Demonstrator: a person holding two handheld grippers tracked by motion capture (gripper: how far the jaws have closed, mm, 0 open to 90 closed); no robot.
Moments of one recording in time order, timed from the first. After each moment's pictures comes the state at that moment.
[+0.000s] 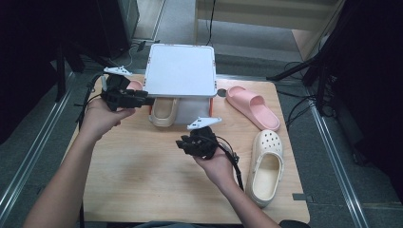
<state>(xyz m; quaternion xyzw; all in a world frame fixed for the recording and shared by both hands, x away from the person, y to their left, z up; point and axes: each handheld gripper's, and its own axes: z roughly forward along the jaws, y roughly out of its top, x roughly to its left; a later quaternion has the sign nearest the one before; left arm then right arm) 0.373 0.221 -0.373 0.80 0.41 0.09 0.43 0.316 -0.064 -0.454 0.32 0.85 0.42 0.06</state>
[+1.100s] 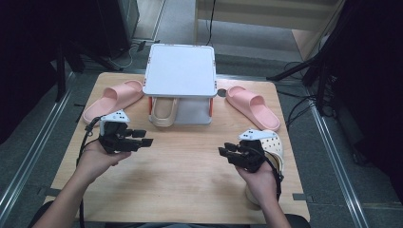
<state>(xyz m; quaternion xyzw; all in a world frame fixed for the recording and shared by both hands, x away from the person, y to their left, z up) 0.301 0.220 -0.447 0.81 0.39 0.05 0.43 0.287 -0.185 -0.452 0.40 0.81 0.42 0.09</state>
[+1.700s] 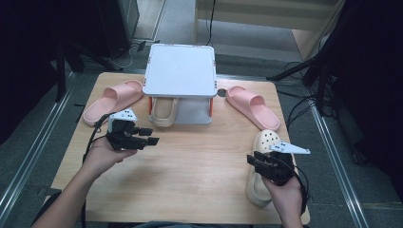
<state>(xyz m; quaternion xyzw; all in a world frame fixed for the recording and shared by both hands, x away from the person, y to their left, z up) 0.315 0.205 -0.450 0.83 0.36 0.04 0.43 0.255 -0.254 -0.456 0.49 0.76 0.40 0.14</state>
